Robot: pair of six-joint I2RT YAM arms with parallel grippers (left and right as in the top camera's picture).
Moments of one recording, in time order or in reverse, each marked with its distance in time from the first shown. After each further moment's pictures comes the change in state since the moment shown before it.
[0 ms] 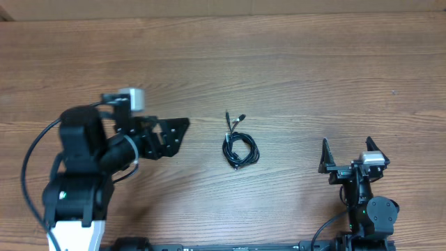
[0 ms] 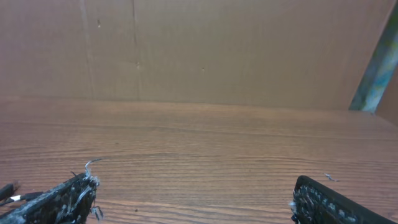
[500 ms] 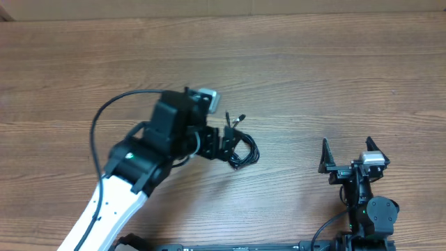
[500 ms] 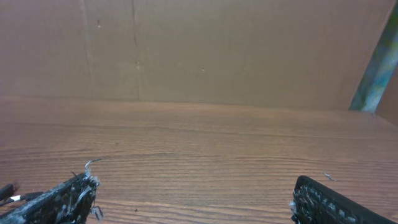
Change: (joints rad) left arm -0.478 0.245 0.058 0.060 -0.335 -0.019; right arm 0.000 0.000 0.000 -0.001 0.000 0.000
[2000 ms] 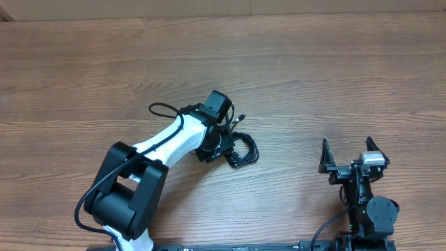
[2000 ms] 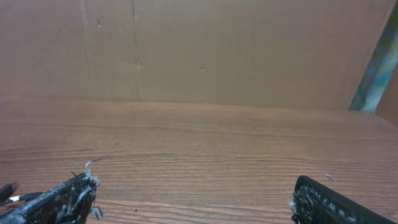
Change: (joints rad) left arm -0.012 0.682 0.020 0.004 -0.066 -0.611; right arm 0.000 0.000 0.000 0.000 0.000 0.000
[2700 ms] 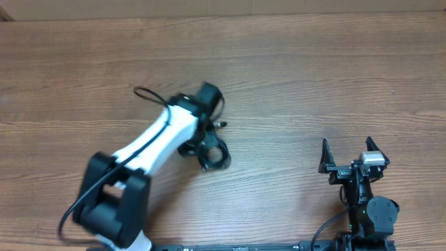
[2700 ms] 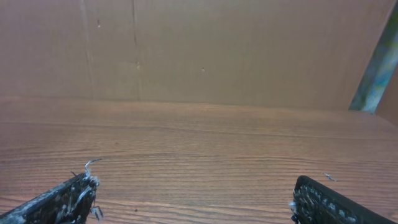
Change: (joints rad) left arm 0.072 -0.114 0.129 -0.303 -0.217 0.312; right arm 0.000 0.000 0.000 0.000 0.000 0.000
